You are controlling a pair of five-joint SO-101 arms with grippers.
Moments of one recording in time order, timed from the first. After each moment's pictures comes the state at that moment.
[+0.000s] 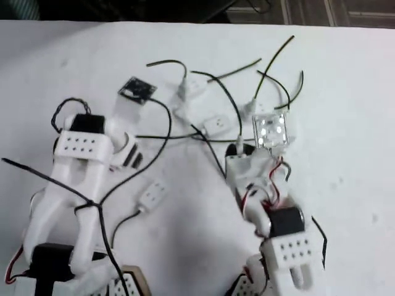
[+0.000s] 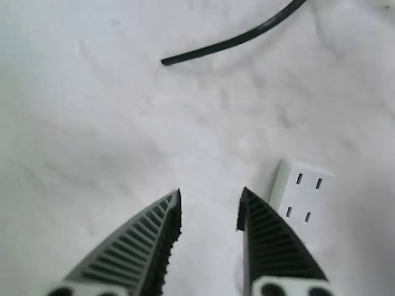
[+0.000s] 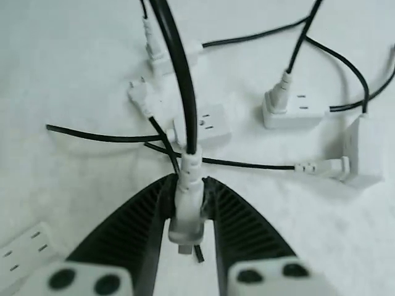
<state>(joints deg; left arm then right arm) 0.1 -15.9 27.0 76.7 -20.3 -17.4 -71.0 68.6 45.5 -2.1</state>
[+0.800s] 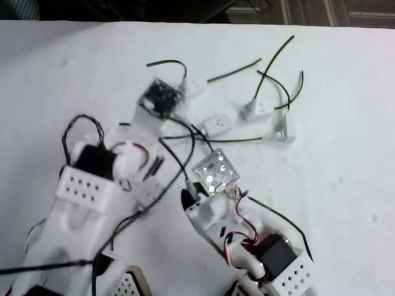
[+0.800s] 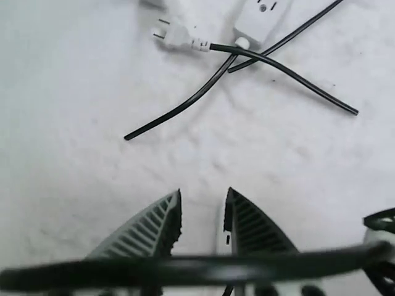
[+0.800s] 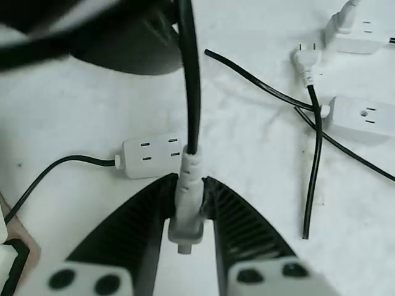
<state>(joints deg) 15.2 -38.5 37.1 72.1 -15.2 -43.9 -83.1 70.4 60.4 0.1</state>
